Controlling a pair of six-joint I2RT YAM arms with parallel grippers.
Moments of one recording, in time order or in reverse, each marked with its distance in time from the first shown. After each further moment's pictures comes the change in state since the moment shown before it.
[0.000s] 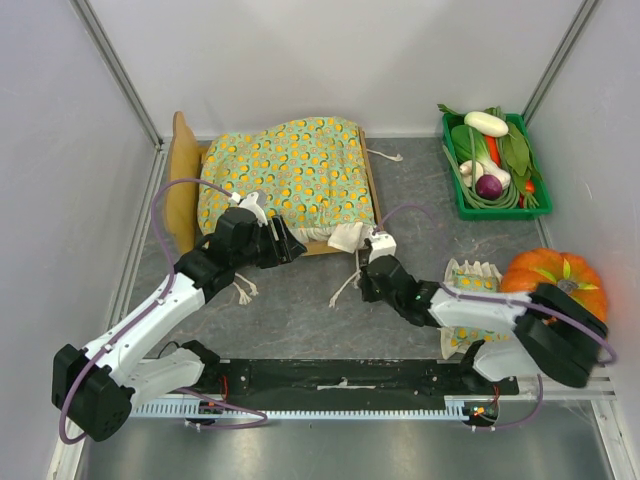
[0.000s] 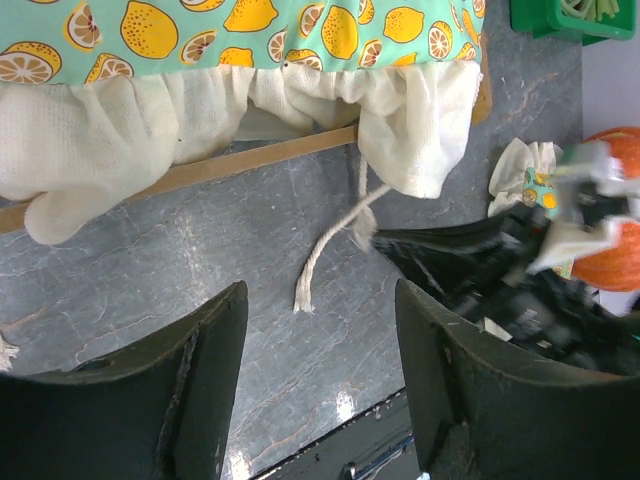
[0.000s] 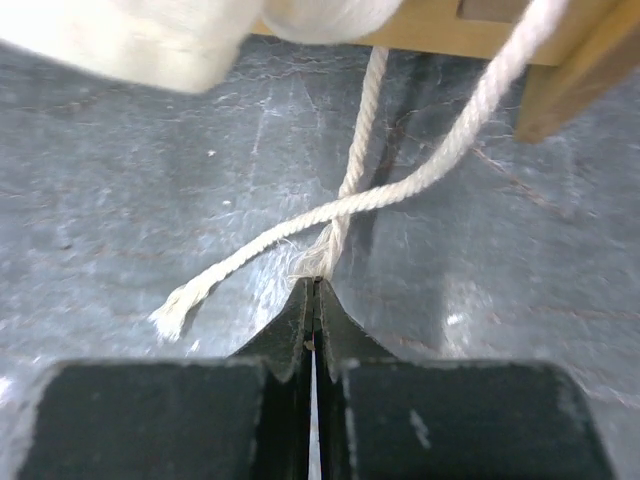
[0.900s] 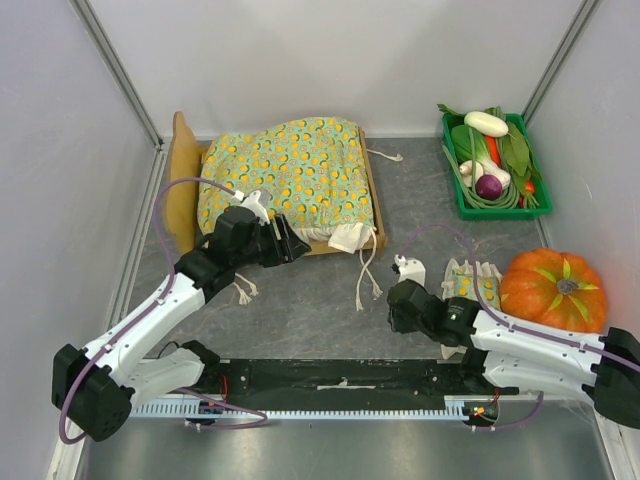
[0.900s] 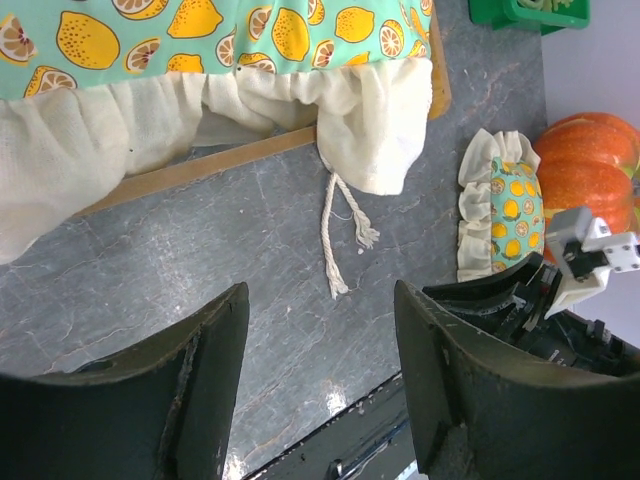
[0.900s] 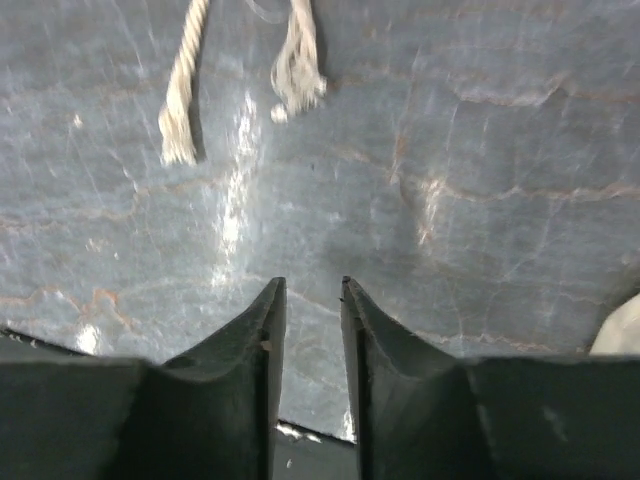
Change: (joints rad) left arm 0.000 0.000 0.000 0.040 0.059 0.000; right arm 0.128 -0.495 -0.062 -0.728 -0.006 0.214
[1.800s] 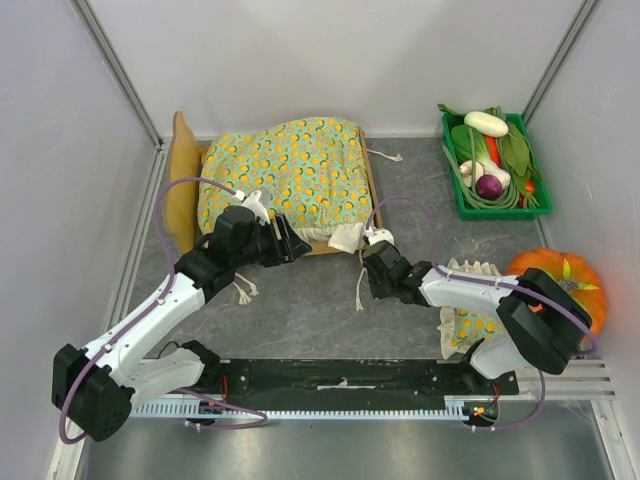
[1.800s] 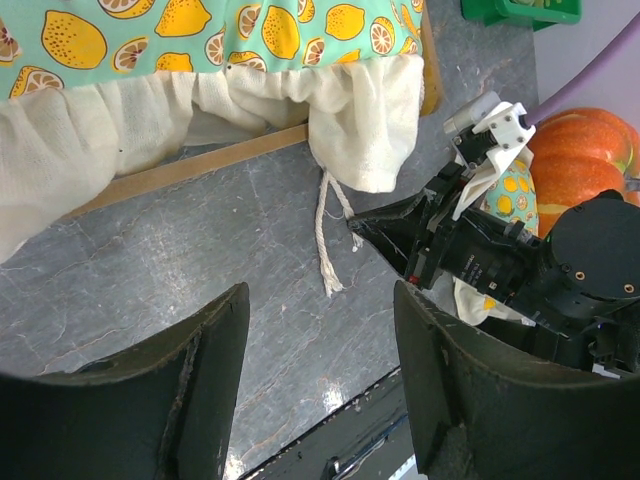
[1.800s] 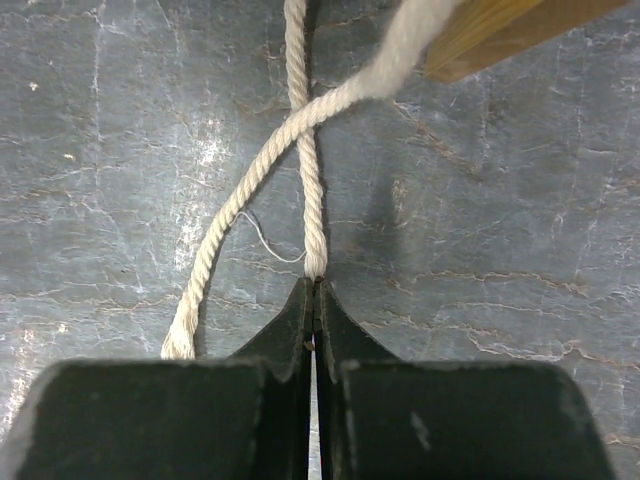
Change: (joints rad) left arm 0.000 0.000 0.000 0.010 0.019 0.000; right arm -0.225 0.529 0.214 0.317 -0.071 -0.320
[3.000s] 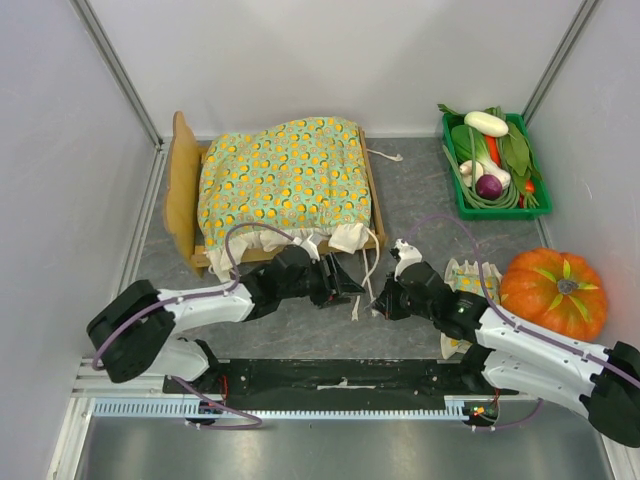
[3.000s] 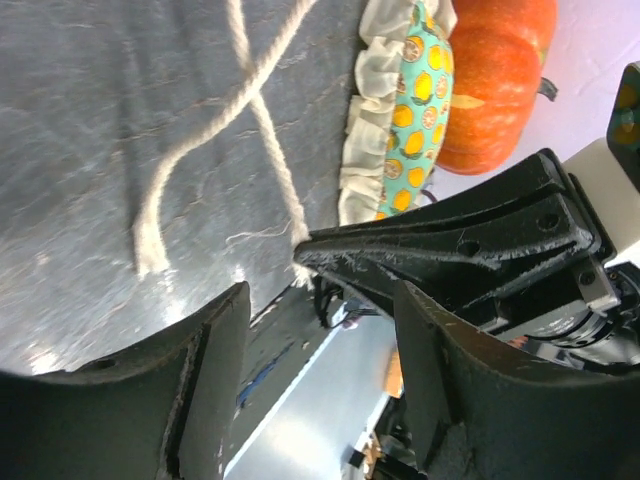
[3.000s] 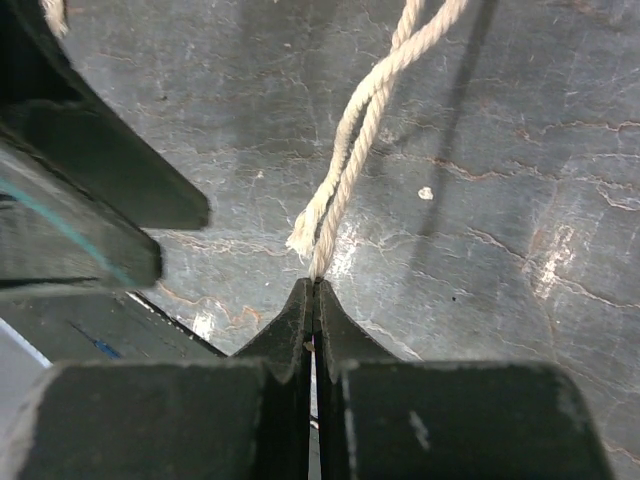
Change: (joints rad) left arm -0.329 0.312 -0.236 0.579 0.091 -0.502; right arm 0.063 -0.552 -0.216 -0.068 -0.201 0.225
